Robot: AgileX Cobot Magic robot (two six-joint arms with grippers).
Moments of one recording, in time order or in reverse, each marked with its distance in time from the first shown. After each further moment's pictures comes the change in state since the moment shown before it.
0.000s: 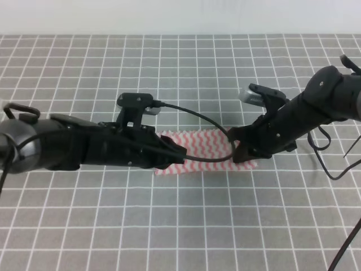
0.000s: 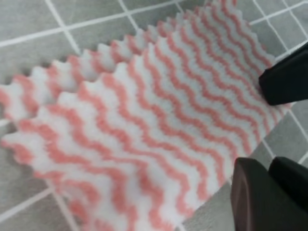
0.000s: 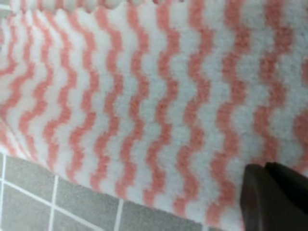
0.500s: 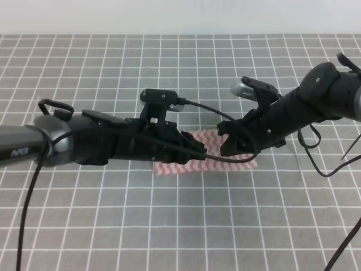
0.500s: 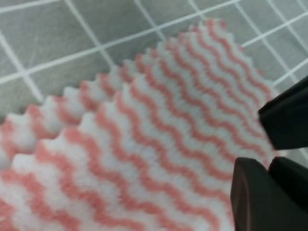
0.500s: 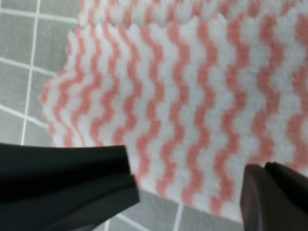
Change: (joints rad) left arm -0.082 0.079 -0.091 -0.031 -0.035 -0.005; right arm 0.030 -0.022 0.000 0.088 -0.016 -0.025
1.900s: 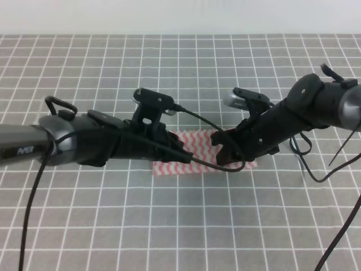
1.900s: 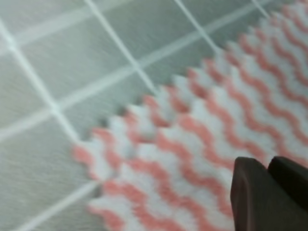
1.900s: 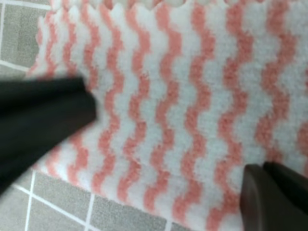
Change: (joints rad) left arm 0.003 0.055 -0.033 0.141 -0.152 0.000; right arm 0.038 0.055 -0.002 -0.020 -0.054 0.001
